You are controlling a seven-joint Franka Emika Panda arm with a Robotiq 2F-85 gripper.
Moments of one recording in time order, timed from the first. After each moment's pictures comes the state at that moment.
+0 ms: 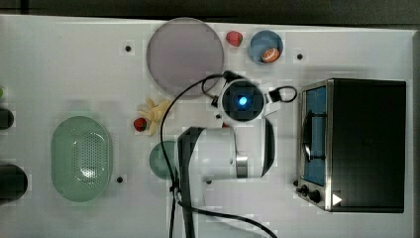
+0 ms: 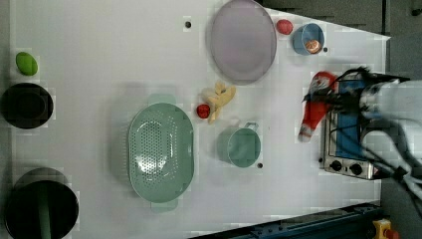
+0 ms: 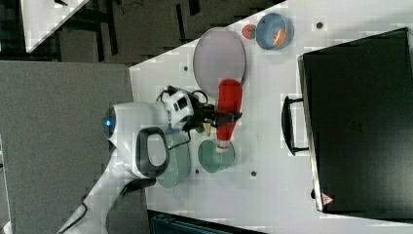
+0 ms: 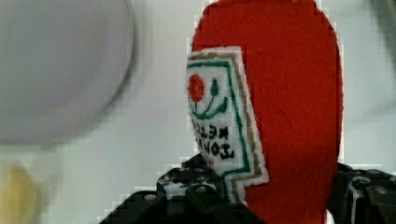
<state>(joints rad) -0.42 0.21 0.33 -2.24 -0.22 0.85 -0.29</state>
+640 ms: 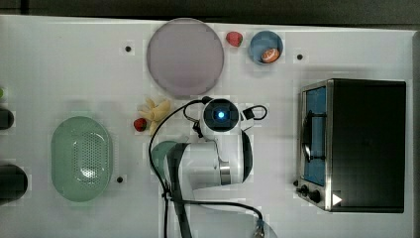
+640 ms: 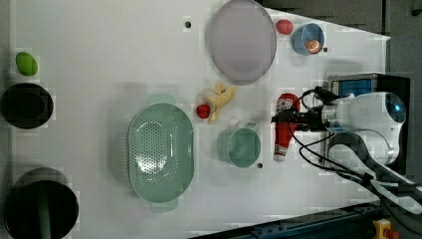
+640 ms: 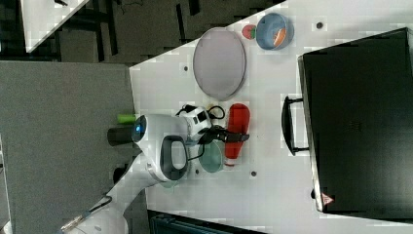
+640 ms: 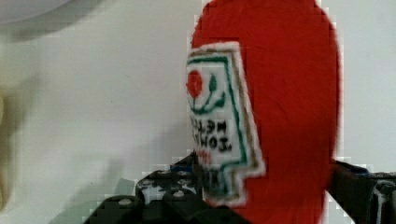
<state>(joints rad) -0.39 0.32 0.36 -2.33 -0.22 0.92 -0.30</state>
